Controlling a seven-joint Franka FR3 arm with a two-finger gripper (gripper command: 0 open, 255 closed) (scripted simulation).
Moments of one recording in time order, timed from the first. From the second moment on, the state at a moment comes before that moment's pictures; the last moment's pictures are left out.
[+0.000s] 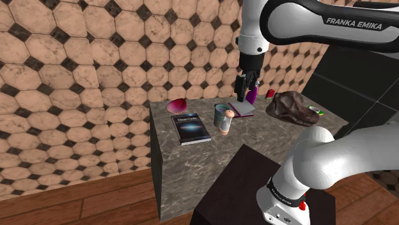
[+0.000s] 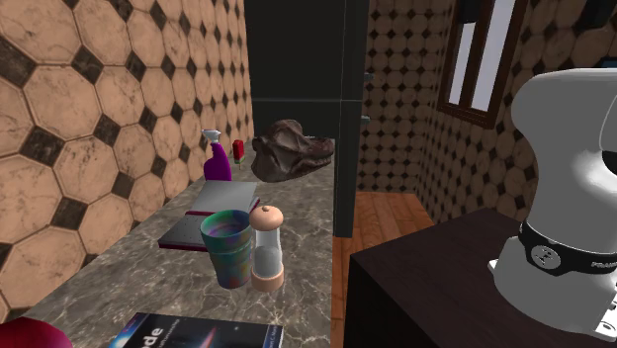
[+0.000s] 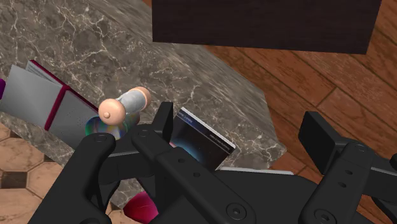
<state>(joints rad) 0.01 -0.75 0.07 -2.35 -0.12 1.45 0.08</state>
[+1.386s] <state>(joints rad) -0.10 -0.30 -0.20 -2.42 -0.26 2.02 -0.15</state>
